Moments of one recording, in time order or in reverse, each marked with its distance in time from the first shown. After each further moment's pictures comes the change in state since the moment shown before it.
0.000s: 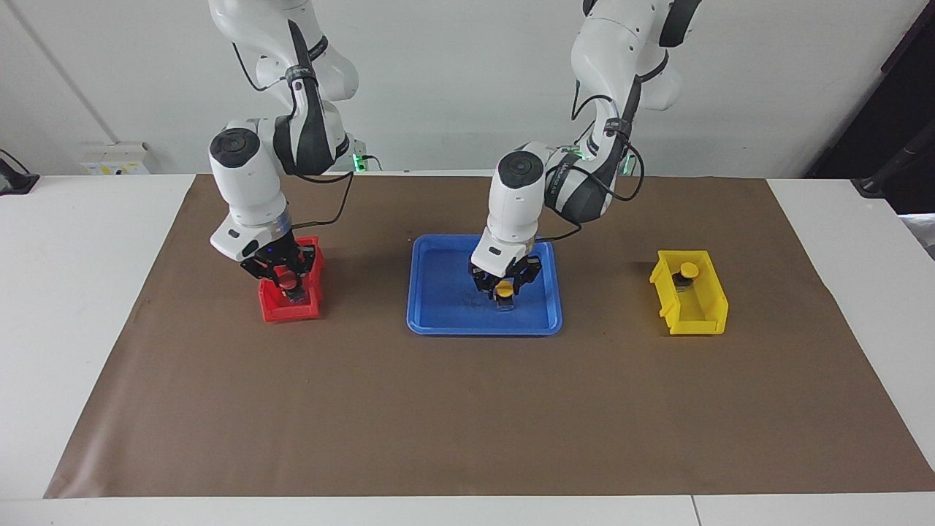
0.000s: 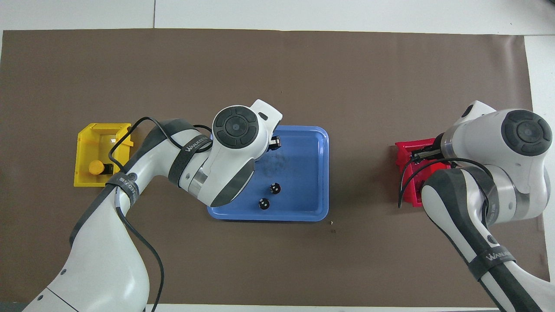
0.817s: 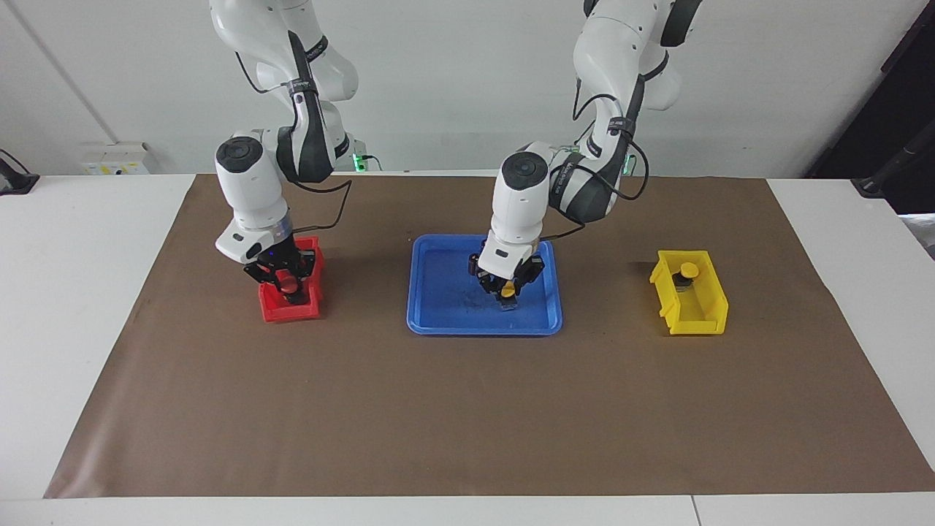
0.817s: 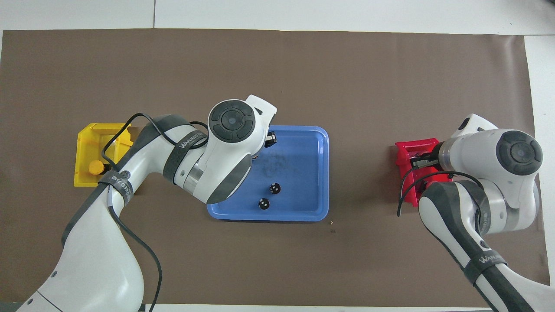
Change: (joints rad) left arm 0.007 -0.032 0.011 0.059 -0.008 -0.122 -0.081; right arm -0.015 -0.009 0.002 -0.100 0.001 0.137 -0.018
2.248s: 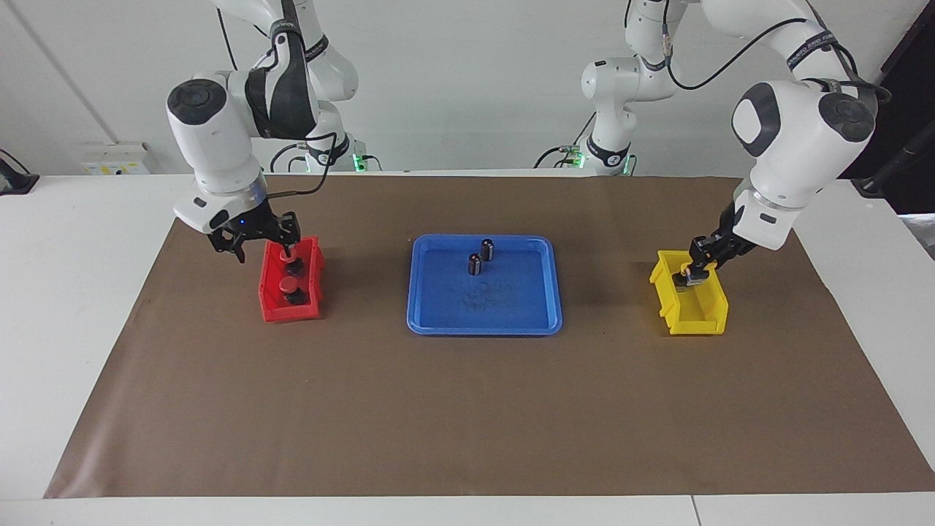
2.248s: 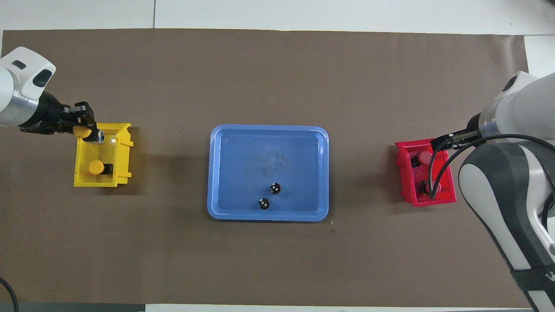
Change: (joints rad) left arm 0.605 -0.260 0.015 -0.099 -0.073 -0.194 0.692; right arm 0.001 -0.036 0.012 0.437 0.004 -0.571 0.000
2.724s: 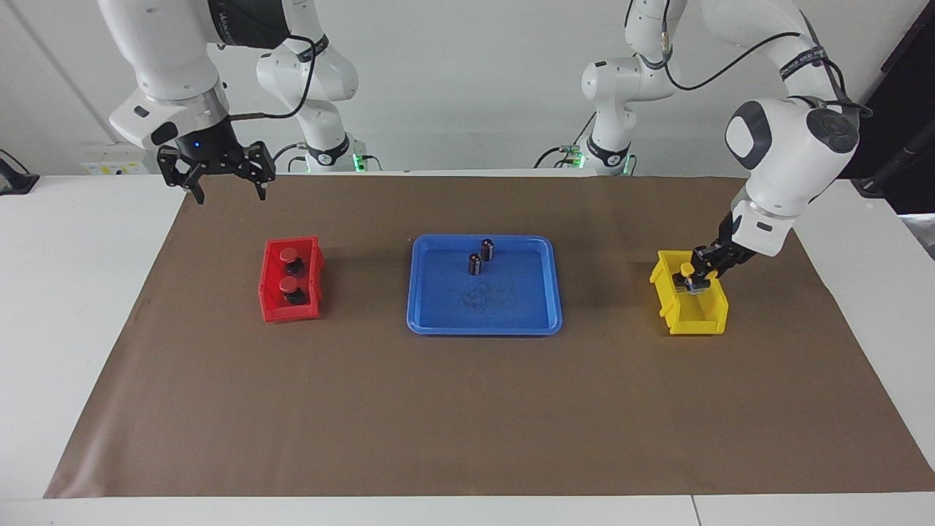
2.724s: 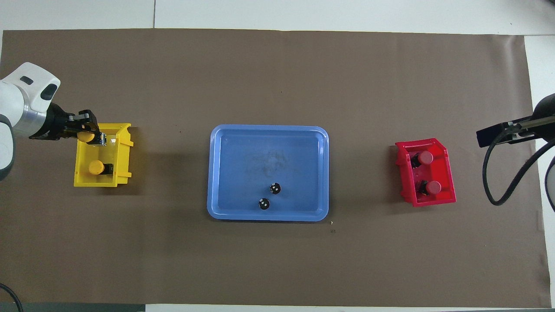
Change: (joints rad) left arm 0.018 -0.020 -0.001 -0.138 0.000 0.170 0.005; right arm -0.002 -0.019 -0.009 0.284 0.003 -0.317 0.000
